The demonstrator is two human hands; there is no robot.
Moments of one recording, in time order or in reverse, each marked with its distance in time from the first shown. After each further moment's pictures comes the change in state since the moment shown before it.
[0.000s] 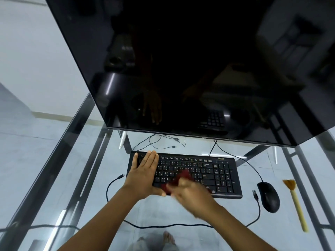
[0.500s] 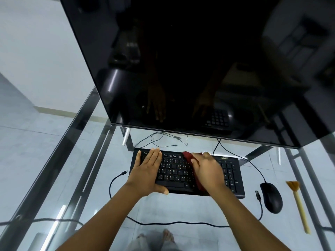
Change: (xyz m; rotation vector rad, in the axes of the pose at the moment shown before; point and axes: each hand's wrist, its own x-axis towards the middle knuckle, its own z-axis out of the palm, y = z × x) left_hand -0.002 -0.002 0.000 -0.018 -0.012 0.016; right_hand 0.040 0.035 -0.022 -0.095 0.277 0.397
